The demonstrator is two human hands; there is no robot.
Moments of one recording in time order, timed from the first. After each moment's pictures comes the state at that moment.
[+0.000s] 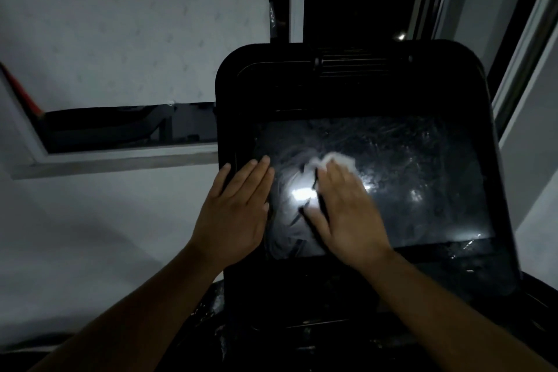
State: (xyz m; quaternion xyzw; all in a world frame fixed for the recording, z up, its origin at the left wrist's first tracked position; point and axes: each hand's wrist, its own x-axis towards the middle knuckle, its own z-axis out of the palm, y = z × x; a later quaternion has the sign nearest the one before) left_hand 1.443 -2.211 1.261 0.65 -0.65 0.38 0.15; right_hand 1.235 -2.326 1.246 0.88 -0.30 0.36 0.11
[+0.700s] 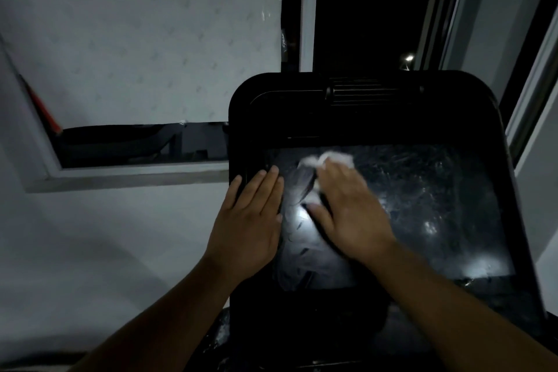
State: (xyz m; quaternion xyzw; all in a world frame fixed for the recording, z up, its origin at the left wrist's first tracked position) left_hand 1.439 -2.227 1.279 0.67 -0.62 0.38 0.16; right_hand 1.258 -2.355 1.290 0.89 -0.27 0.36 0.12
